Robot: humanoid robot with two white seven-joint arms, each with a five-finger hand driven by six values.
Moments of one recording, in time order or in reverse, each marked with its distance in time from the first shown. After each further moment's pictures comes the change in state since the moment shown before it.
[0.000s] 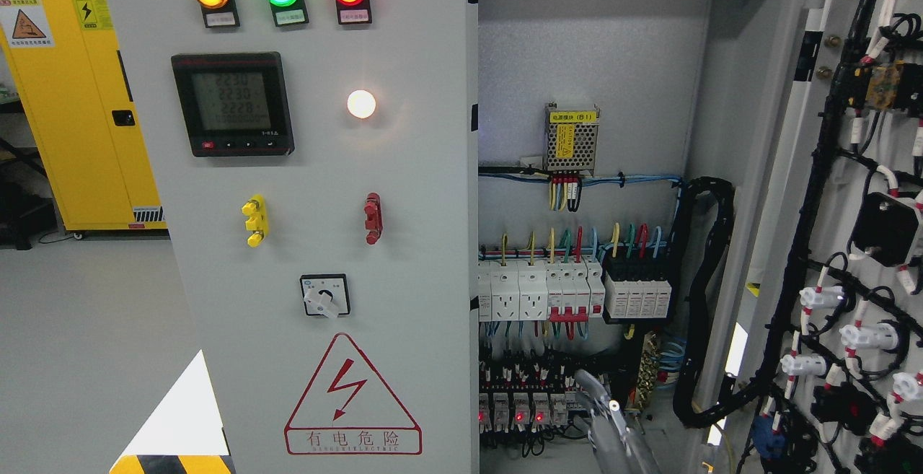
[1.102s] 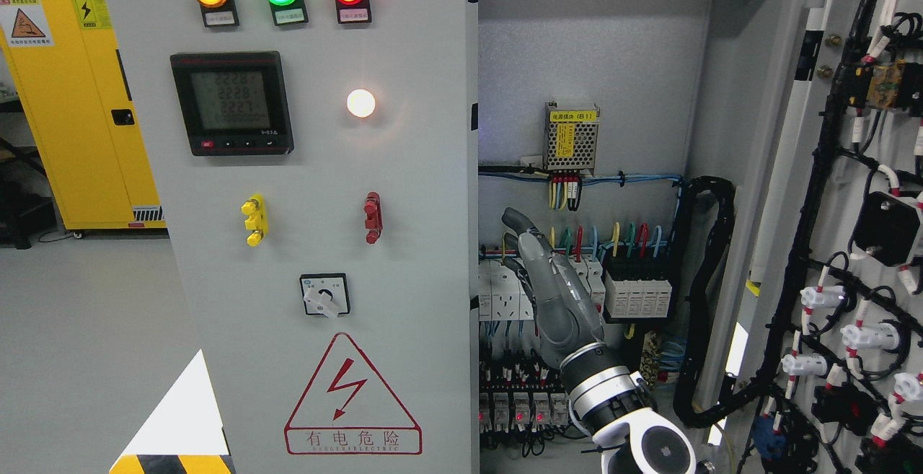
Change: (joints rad) left arm 0.001 -0.002 0.000 0.001 0.000 0.007 0.008; right arm -0.408 0.109 -0.058 0.305 -0.016 0.075 0.125
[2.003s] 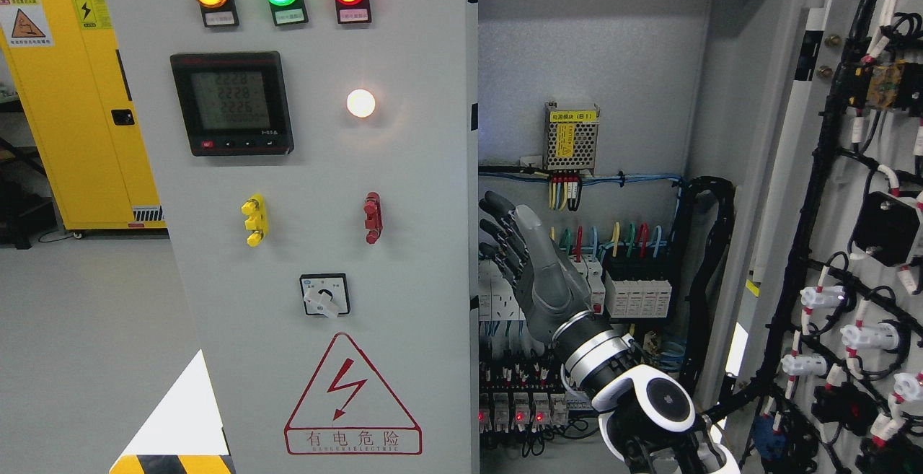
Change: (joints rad) left arm 0.001 0.000 0.000 0.000 0.000 -0.005 -0.003; right arm -0.103 0.008 -0.047 0.132 -0.170 0.039 0.179
